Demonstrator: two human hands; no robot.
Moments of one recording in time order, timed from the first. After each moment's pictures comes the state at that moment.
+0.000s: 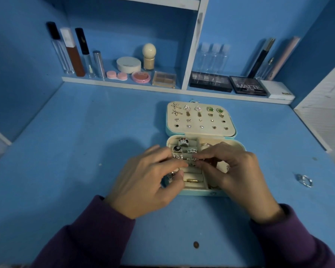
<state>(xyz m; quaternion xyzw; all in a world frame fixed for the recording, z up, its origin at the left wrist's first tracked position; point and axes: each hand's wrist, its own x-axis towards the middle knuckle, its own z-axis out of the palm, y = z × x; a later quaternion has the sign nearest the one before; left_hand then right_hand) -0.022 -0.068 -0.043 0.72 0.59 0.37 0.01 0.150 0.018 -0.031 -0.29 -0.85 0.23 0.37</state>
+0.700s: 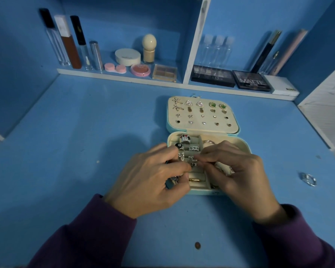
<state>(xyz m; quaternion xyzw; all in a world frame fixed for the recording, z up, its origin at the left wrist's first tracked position) -0.021 -0.066 -0.040 0.75 0.58 0.33 0.00 0.153 0.018 -0.039 -0.25 -0.86 0.22 0.38</state>
